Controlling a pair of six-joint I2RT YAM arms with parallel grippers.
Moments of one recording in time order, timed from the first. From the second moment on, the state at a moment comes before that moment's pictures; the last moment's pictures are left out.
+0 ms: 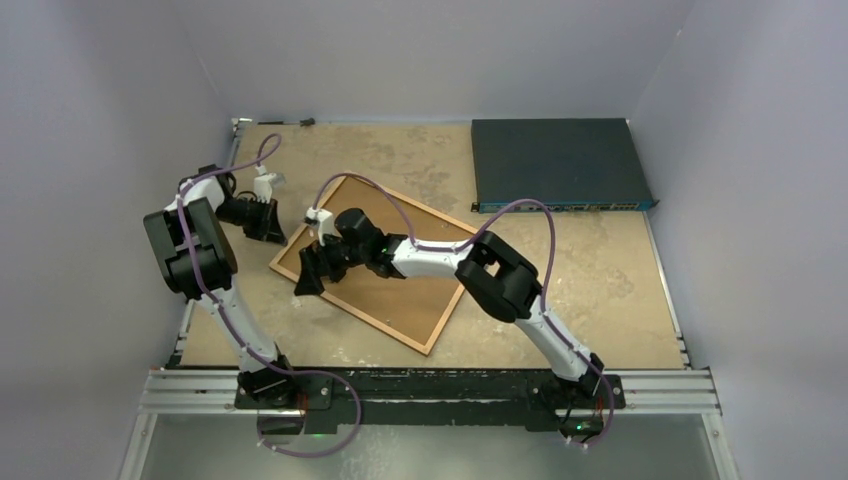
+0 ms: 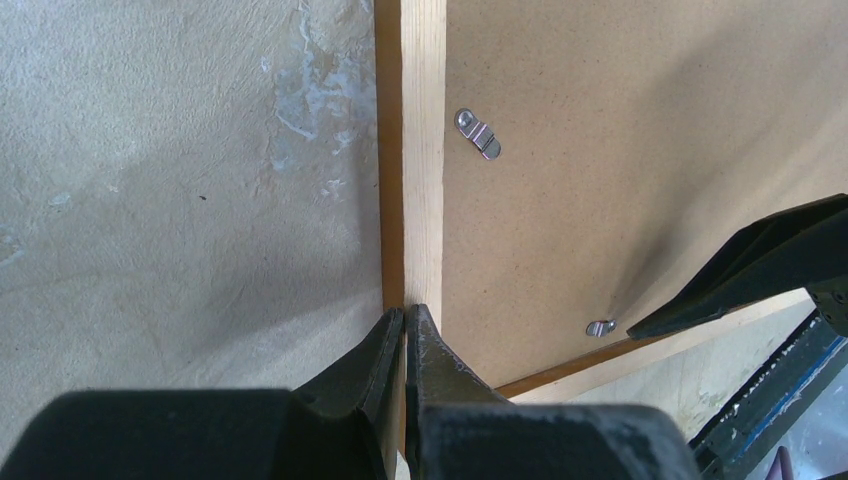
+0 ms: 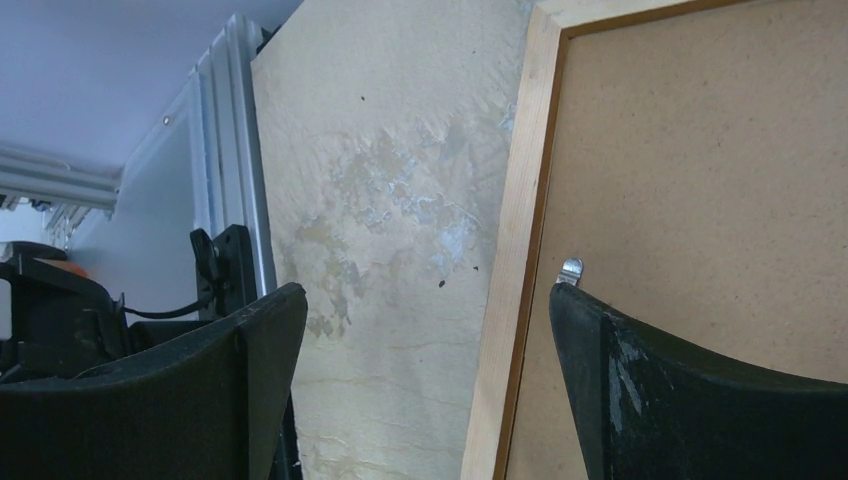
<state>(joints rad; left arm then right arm) 0.39 2.02 1.42 -0.95 0.66 0.76 1.02 2.35 1.71 0.19 -0.53 0.49</state>
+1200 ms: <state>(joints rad) 0.39 2.00 1.41 -0.94 0.63 0.74 1.06 2.37 1.69 0.22 -0.55 0.44</state>
